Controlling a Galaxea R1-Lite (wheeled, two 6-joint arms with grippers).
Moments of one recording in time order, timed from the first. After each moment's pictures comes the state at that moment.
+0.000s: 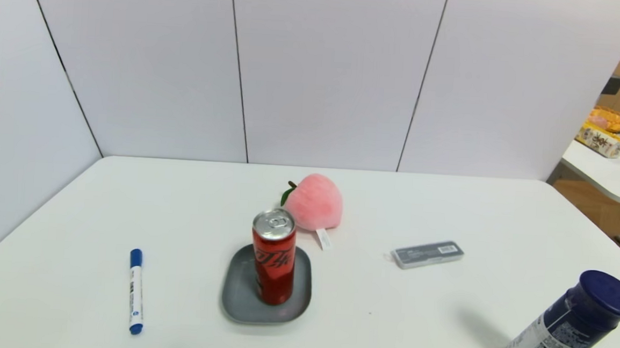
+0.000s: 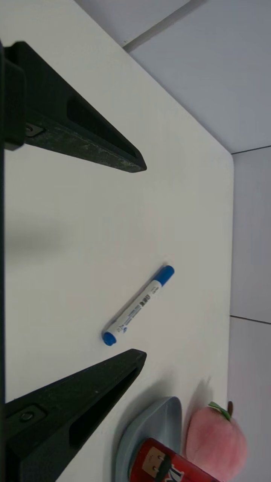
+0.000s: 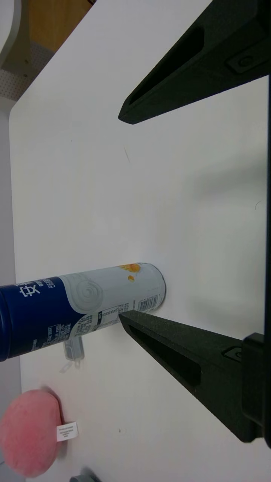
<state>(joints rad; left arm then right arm) 0.00 0.02 0.00 -0.11 0.05 -0.03 0.00 0.00 0.00 0.00 -0.02 0.03</state>
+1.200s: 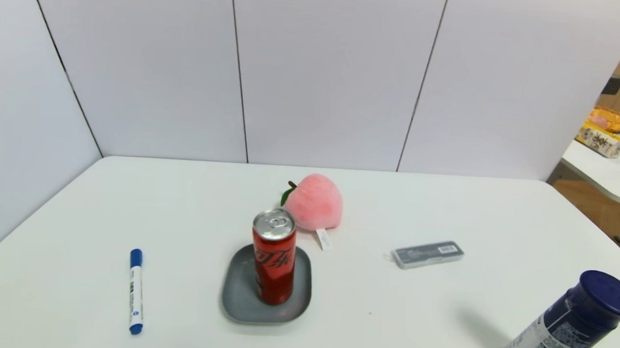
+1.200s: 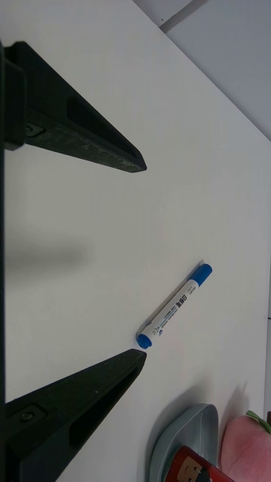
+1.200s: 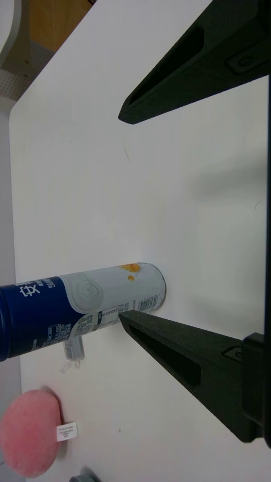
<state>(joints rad) 0.00 0.00 0.00 0.00 0.04 -0.05 0.00 0.00 0.00 0.00 -0.02 0.03</state>
